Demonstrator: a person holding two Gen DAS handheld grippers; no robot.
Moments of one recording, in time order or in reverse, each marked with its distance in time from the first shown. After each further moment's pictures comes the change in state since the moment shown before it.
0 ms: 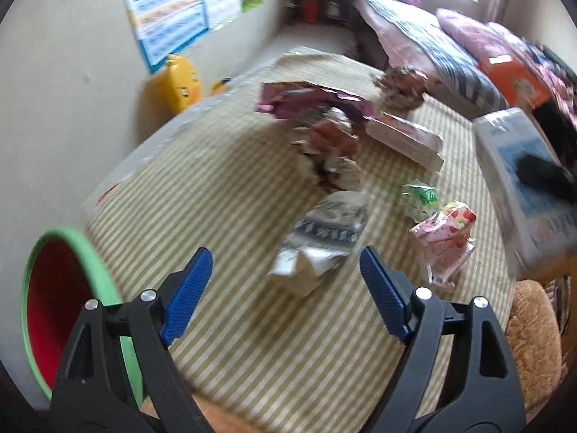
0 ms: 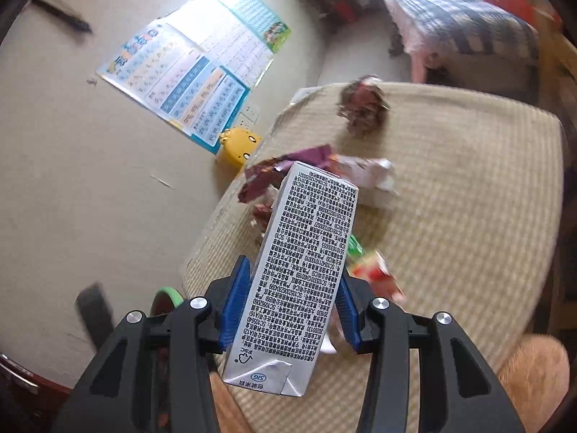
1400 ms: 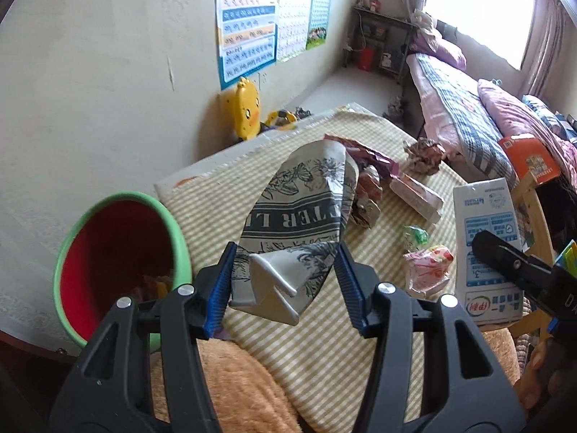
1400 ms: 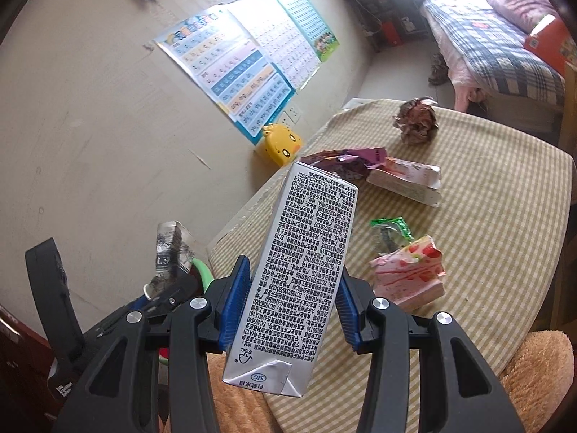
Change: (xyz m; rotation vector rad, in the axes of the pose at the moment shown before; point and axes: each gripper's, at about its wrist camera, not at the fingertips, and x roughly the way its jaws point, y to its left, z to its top) left arm -0.118 0.043 -0.030 -0.260 -0.160 0.102; right arm -0.005 0.084 -0.034 -0.220 -0.048 0.039
